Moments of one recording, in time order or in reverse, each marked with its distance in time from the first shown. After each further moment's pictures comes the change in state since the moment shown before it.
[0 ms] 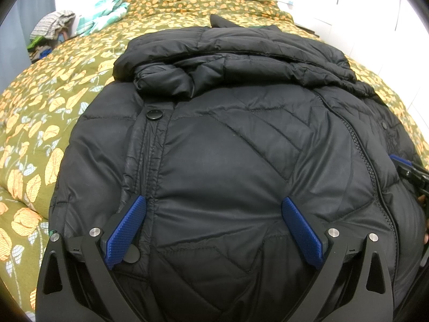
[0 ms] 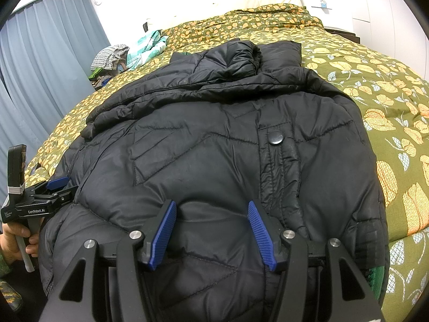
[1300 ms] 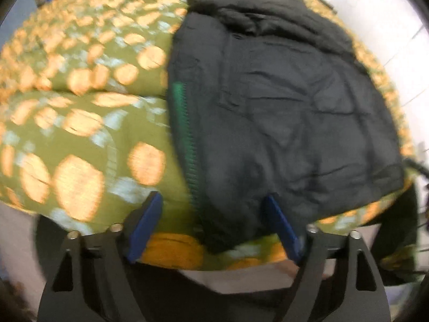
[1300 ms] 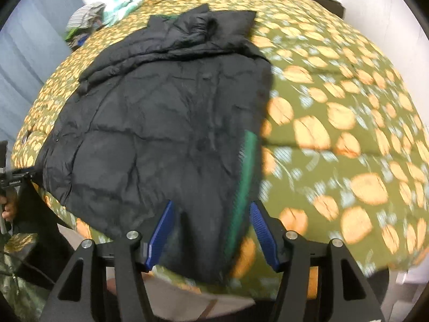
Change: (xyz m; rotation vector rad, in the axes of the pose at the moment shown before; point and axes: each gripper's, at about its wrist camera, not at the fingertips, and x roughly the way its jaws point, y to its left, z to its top) left arm -0.092 0.104 -0.057 -0.153 0.338 -0.106; right arm -0.126 -0.048 -0.014 0.073 0.326 -0.120
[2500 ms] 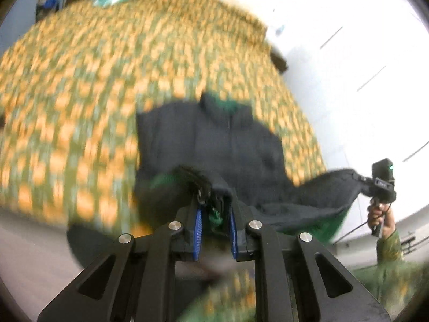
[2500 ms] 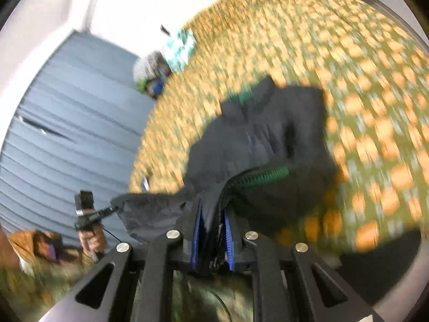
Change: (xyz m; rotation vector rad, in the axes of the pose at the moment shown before) left arm -0.212 0.009 0.101 -0.049 -0.235 -0.265; right arm -0.151 -0.015 0.095 0.189 -0.094 0.615
